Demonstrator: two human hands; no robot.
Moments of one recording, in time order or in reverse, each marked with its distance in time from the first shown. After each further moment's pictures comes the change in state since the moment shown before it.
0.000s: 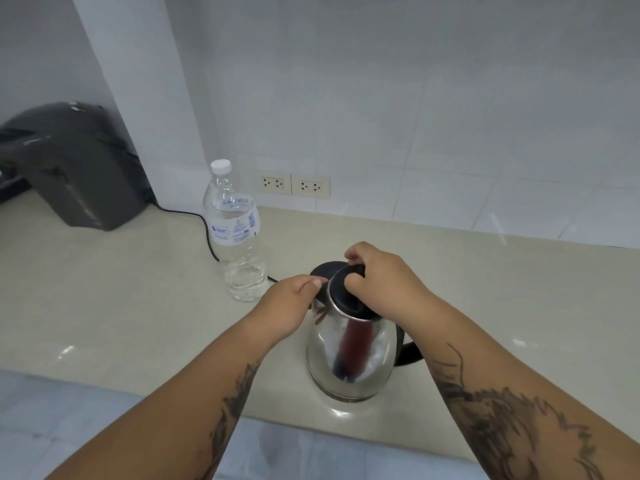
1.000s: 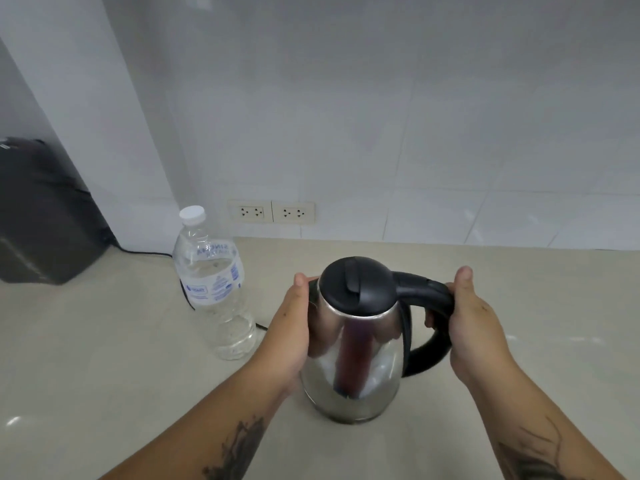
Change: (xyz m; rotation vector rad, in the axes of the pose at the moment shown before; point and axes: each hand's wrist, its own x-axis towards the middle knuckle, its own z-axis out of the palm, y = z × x) left_hand 0.055 0.018 0.001 -0.456 0.035 -0.055; right_hand 0.023 0.069 -0.009 0.796 0.539 0.296
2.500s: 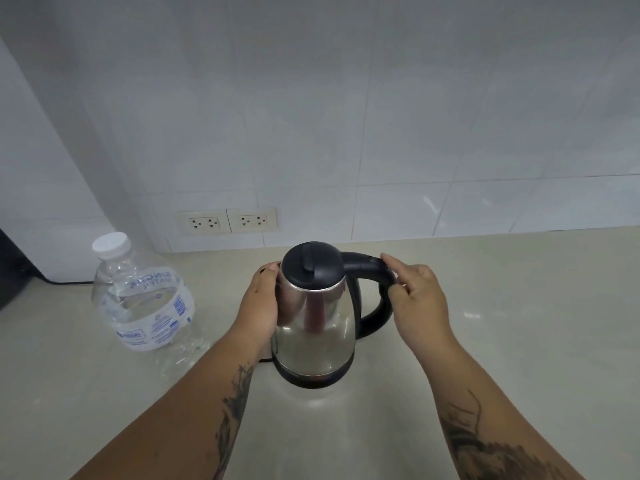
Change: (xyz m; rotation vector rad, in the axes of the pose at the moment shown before) left_hand 0.108 0.007 0.011 0.076 0.030 -0.003; right_hand 0.055 0.018 0.030 -0.296 0.073 -0.201
